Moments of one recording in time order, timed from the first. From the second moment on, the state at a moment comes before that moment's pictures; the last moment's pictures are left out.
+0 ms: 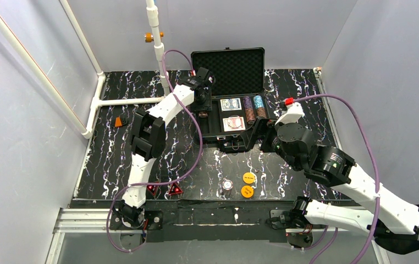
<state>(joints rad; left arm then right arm) -0.52 2.27 2.04 -0.87 -0.14 -0.48 1.04 0.84 1.15 -0.74 0.53 0.70</state>
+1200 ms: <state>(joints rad) -0.55 1.98 1.82 -0.83 -0.19 -0.48 1.04 0.84 1.13 -0.76 0.53 0.73</state>
